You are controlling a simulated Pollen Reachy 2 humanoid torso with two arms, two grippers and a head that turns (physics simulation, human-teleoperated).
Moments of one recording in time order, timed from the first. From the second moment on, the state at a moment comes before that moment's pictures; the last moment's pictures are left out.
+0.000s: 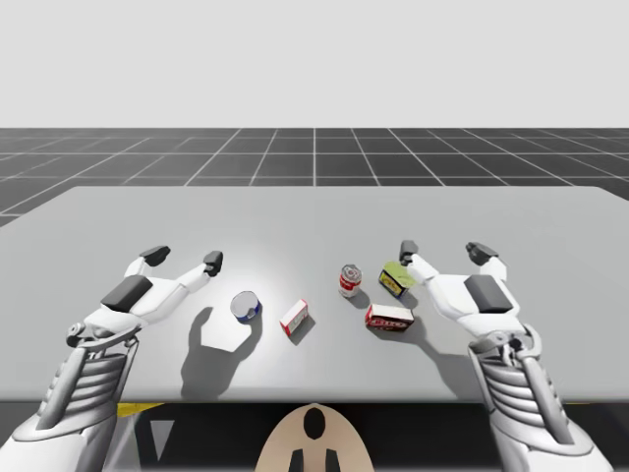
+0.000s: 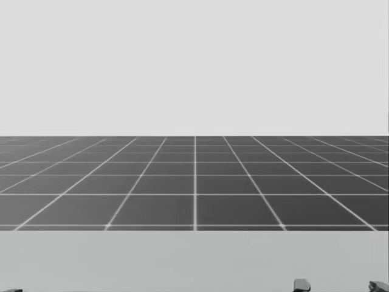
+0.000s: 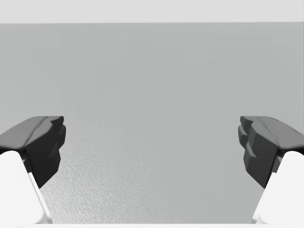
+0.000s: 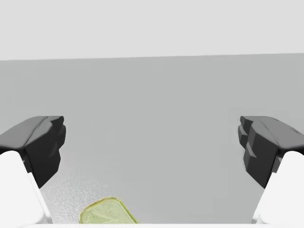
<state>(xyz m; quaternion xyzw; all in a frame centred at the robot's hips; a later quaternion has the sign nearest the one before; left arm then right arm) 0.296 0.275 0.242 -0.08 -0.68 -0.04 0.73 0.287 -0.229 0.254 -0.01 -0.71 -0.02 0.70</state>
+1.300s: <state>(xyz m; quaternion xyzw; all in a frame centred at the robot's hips) 0.295 0.275 0.241 -0.06 -0.69 -0.06 0.72 0.283 -0.224 0.250 0.02 -0.70 0.03 0.71</state>
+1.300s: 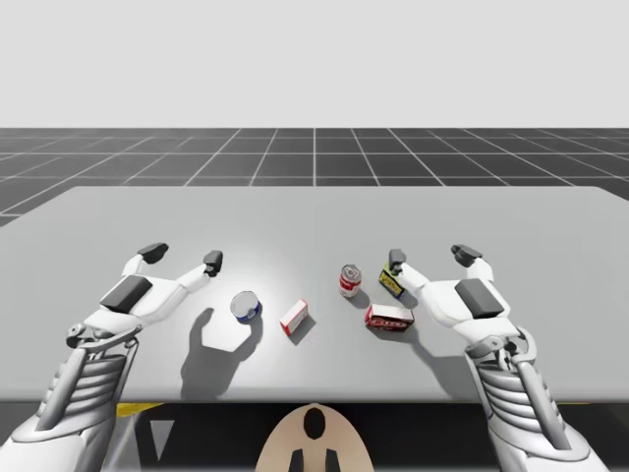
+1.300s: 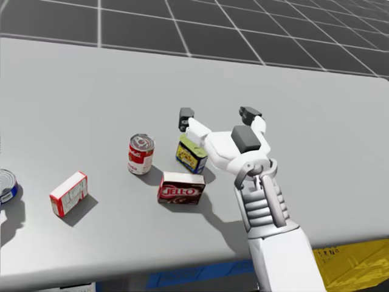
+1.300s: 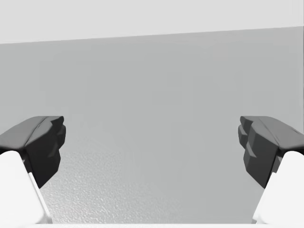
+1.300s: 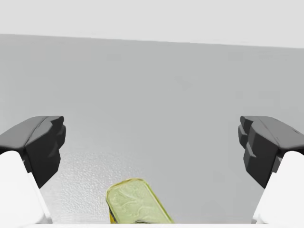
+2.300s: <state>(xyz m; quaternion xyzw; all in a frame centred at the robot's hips) 0.296 0.274 0.240 -0.07 -0.69 -0.06 0.72 0.347 -0.262 0.208 0.09 -0.50 0.22 0.83</state>
